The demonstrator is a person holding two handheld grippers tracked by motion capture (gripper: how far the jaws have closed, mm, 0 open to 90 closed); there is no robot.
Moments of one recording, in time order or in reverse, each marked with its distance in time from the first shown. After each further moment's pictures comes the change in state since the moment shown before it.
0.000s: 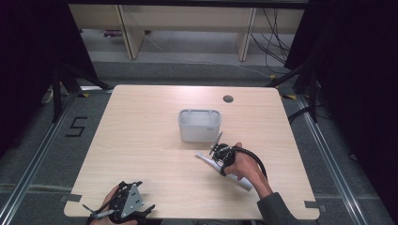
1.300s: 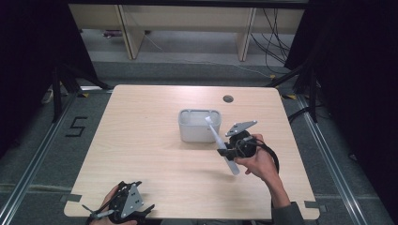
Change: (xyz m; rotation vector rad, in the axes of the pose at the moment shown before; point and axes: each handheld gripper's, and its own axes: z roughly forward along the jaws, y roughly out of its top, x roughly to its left) left arm 0.000 0.000 0.000 0.004 0.013 -0.002; right arm -0.010 -0.034 -0.073 -0.609 -0.012 0.053
